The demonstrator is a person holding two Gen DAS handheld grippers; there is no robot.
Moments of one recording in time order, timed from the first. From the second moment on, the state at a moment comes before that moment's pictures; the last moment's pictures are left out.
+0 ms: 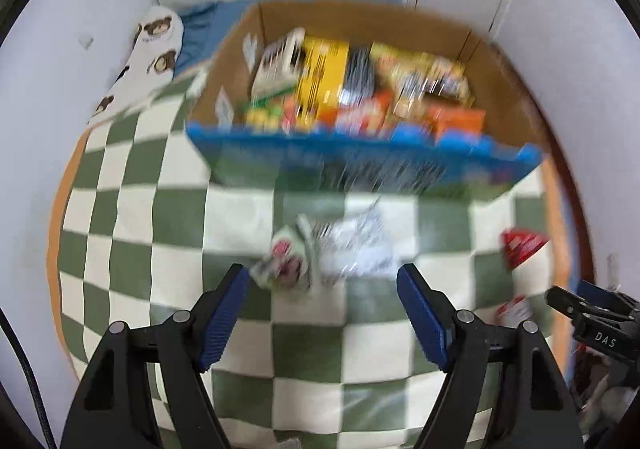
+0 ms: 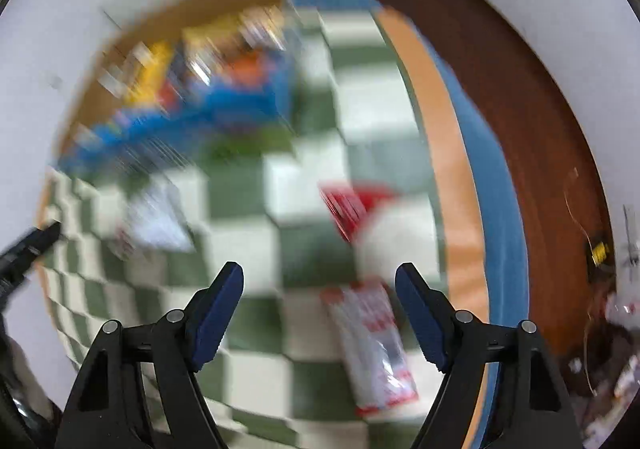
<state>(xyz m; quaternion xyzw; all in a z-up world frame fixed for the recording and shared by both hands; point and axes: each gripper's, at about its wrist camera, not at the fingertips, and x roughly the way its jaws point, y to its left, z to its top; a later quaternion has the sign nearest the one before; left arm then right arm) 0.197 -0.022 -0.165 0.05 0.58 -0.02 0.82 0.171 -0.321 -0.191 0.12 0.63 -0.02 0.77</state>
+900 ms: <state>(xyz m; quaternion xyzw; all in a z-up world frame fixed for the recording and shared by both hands) 0.234 0.069 -0.301 -0.13 0.72 0.02 0.68 0.196 -0.240 -0.297 0.18 0.66 0.02 0.73</state>
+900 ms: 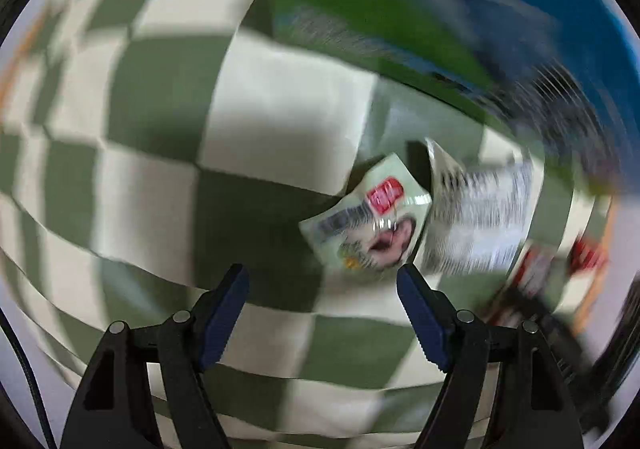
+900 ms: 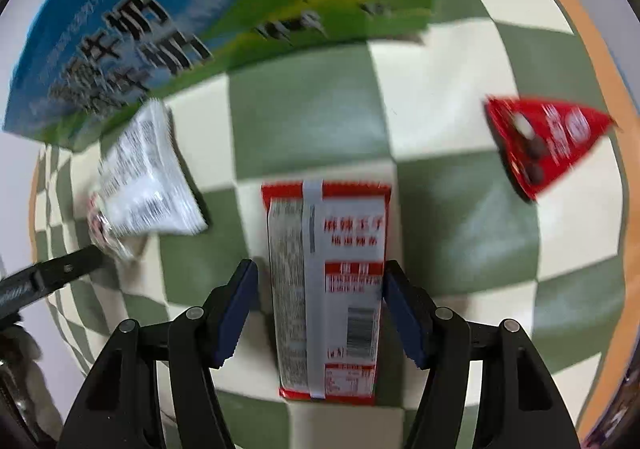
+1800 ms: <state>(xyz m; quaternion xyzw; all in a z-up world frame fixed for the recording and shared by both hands) 0.135 0.078 -0.347 -0.11 0.73 0.01 0.68 0.108 -0.187 -0.321 0.09 0.70 0.07 0.70</state>
